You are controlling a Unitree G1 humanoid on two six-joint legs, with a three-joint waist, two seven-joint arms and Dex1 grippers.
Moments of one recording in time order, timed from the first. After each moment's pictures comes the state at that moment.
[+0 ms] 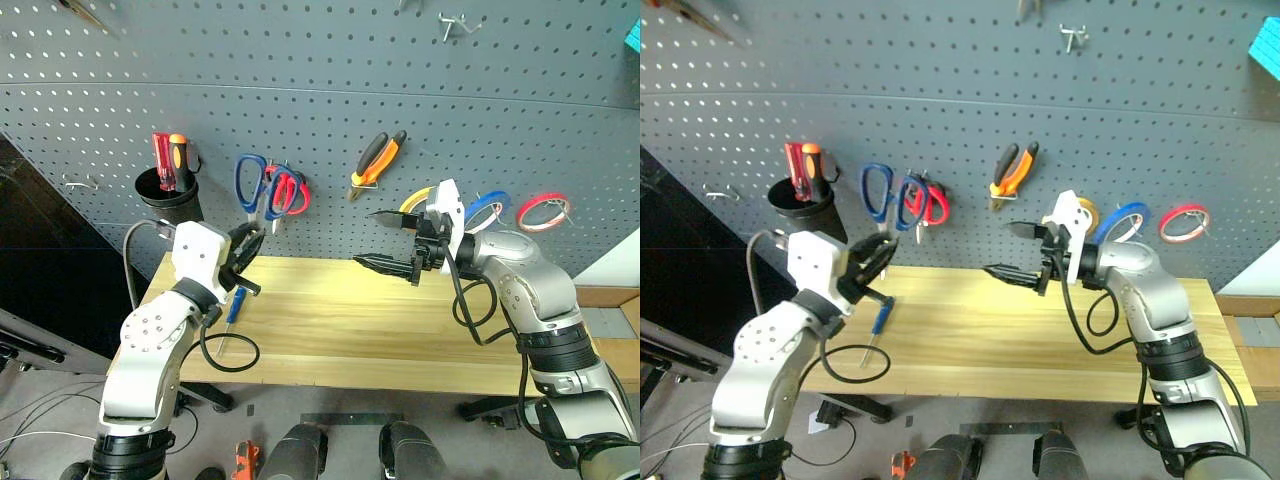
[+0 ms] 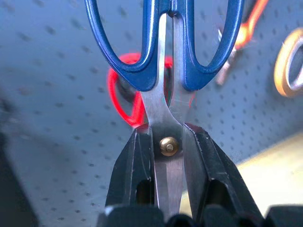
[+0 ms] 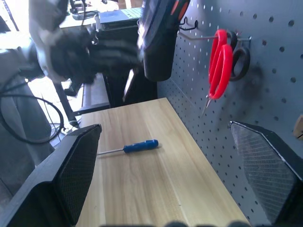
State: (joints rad) left arm -0.14 0.43 0.12 -0.37 -0.21 0.33 -0.42; right arm -0.62 -0.46 0.10 -0.06 0.45 0.50 1.00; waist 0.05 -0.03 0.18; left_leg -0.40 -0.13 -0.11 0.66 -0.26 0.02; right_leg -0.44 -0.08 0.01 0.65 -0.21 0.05
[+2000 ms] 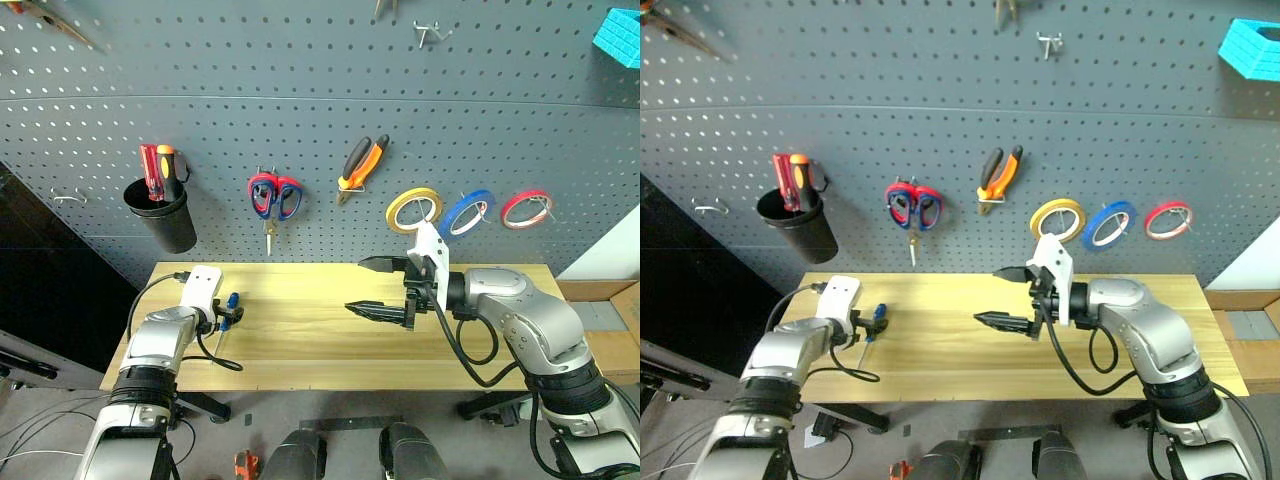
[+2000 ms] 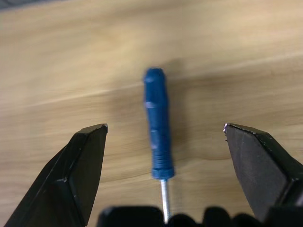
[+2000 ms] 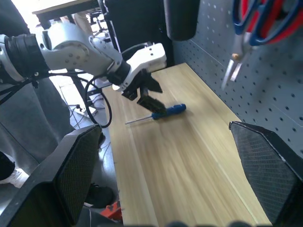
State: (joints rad) left arm -0.42 0.50 0.04 0.47 -0.07 0.72 -0.38; right arm -0.45 -0.51 0.18 -0.33 0.49 0.72 0.89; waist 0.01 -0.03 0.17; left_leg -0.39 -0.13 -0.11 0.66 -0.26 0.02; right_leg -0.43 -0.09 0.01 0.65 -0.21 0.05
